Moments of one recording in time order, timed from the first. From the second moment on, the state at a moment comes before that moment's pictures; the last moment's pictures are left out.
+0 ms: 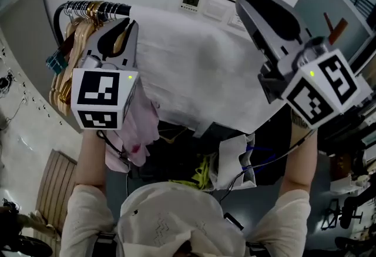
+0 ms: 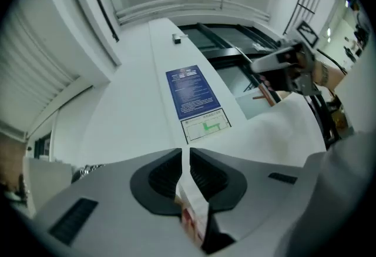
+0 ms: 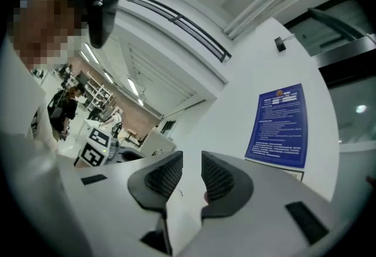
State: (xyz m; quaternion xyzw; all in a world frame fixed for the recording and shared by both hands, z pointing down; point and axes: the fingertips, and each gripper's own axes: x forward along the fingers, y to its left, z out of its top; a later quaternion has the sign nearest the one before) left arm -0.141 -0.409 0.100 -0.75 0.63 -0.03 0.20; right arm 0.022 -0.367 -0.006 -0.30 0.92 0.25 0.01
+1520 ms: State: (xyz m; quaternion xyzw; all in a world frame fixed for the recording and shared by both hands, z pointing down) left arm -0.138 -0.444 0.137 -0.80 0.59 0.04 0.09; right arm 0.239 -0.366 0.145 -0.54 0.84 0.08 0.05
